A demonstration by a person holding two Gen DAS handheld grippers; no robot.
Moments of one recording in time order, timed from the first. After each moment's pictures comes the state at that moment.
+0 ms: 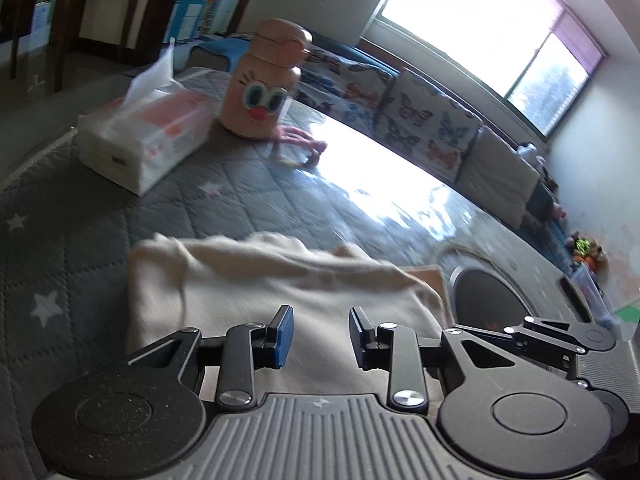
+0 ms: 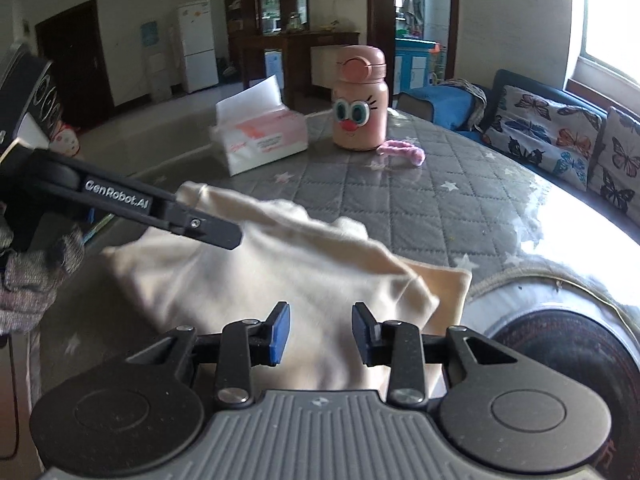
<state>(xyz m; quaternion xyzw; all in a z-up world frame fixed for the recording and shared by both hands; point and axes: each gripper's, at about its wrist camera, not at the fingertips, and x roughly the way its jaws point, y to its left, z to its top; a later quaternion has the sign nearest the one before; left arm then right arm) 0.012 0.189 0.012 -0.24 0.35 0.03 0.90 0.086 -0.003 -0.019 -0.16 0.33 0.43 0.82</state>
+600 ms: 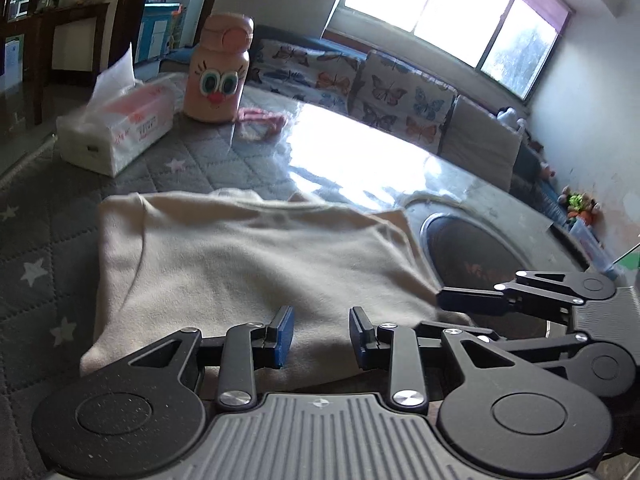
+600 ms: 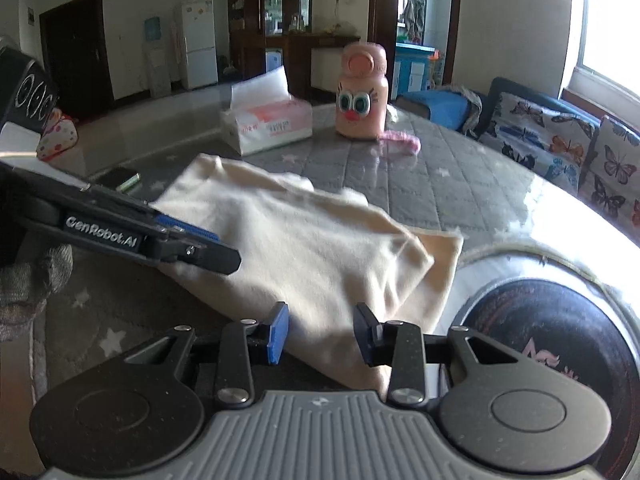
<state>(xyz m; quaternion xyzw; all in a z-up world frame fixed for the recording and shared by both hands) -0.020 0.147 0.012 -0.18 0.34 0.01 0.92 0.059 -0.025 -0.024 -0.17 0.32 0.43 0.83</state>
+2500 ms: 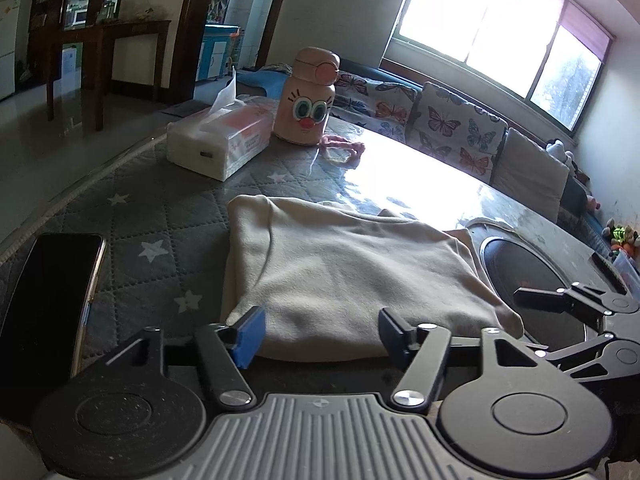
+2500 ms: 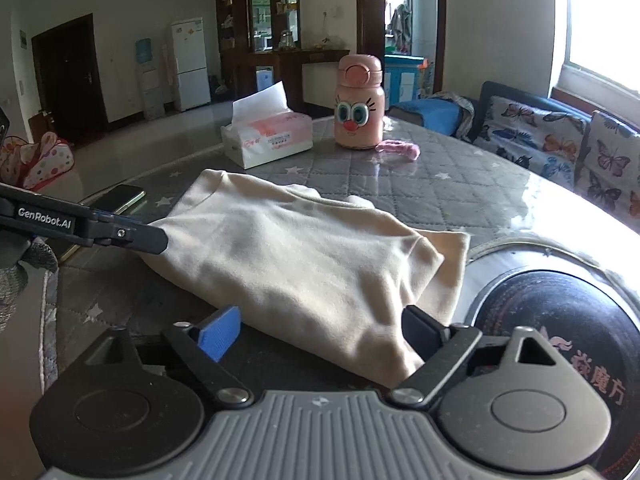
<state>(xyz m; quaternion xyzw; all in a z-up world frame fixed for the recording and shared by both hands) -0.076 0.176 0.014 -0.18 0.33 0.10 0.92 0.044 -0.024 -0.031 -0.14 0.31 0.42 0.84</state>
